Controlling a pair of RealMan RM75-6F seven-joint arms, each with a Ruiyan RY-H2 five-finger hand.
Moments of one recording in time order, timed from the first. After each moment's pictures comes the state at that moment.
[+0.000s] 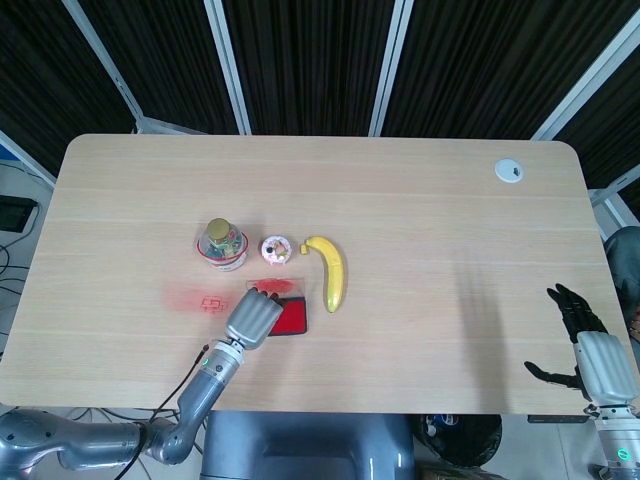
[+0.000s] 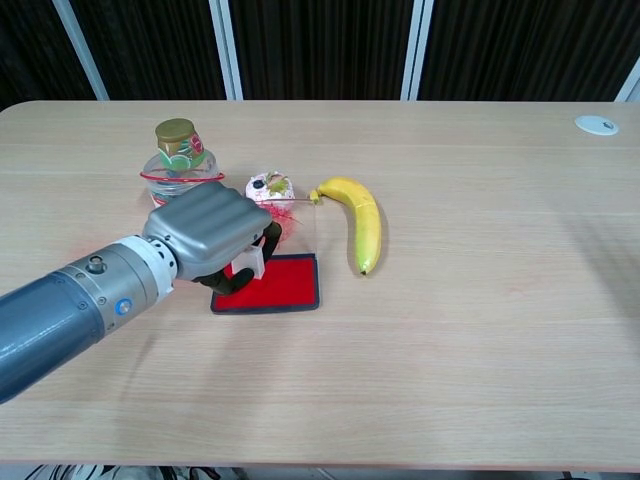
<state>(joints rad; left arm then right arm) -0.73 -1.86 -0.06 -1.38 1.09 1.07 0.92 0.08 -1.09 0.05 -1.61 -1.52 1.45 0.28</state>
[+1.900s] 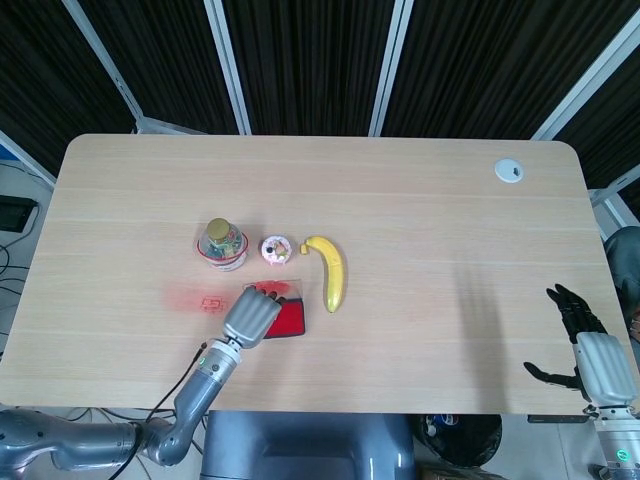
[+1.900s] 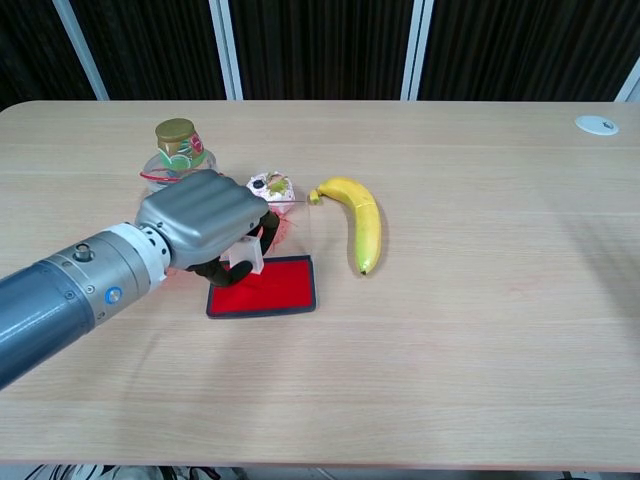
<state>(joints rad) -0.73 -1.83 -0.09 -1.44 1.13 1.11 0.90 0.08 -1.09 0.05 -1.62 -1.52 1.45 0.28</state>
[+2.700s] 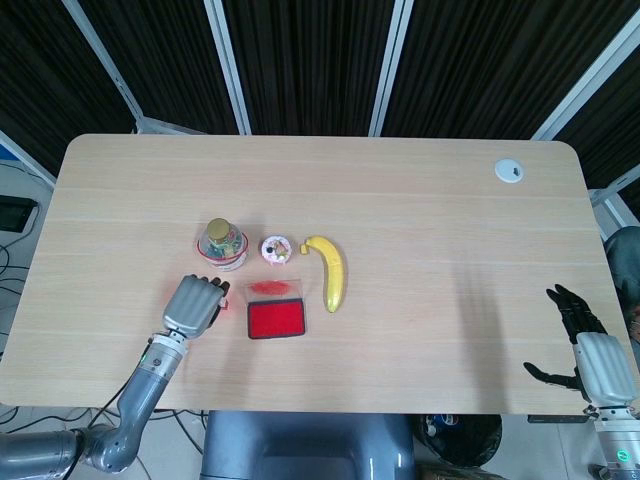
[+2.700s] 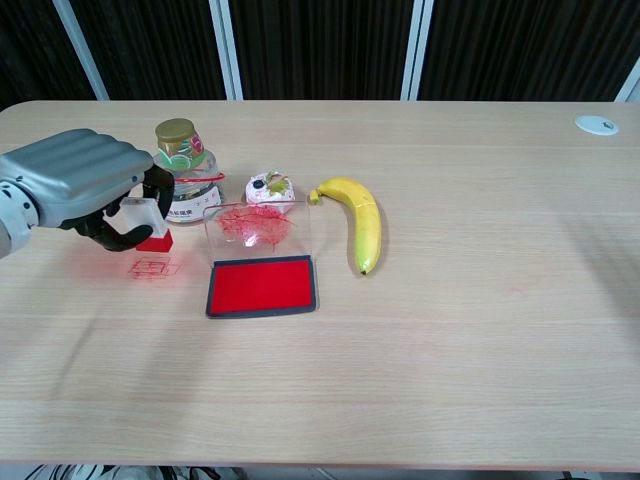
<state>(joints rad) -0.63 -1.56 -0.05 -1.60 1.11 1.18 0.80 0.08 -1.09 0.05 -1.62 -1.52 1.45 0.27</state>
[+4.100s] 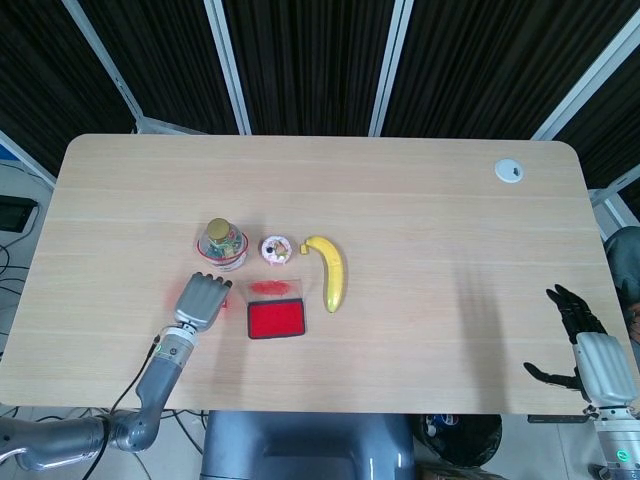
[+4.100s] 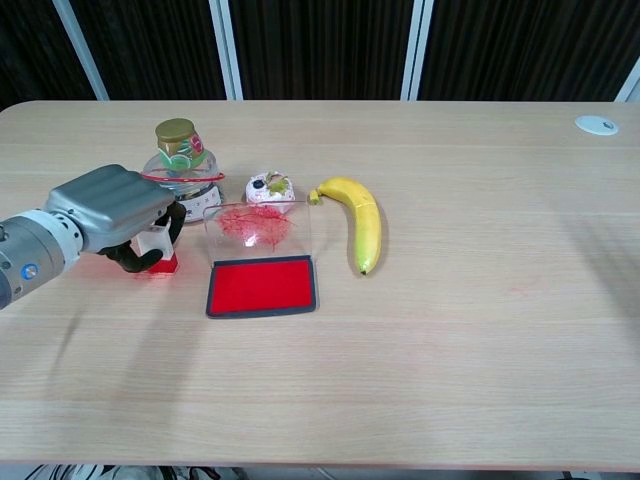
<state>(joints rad) -0.67 -1.71 -0.06 -1.36 1.03 1.08 0.86 0.08 -1.09 0.05 -1.62 -1.52 1.45 0.27</state>
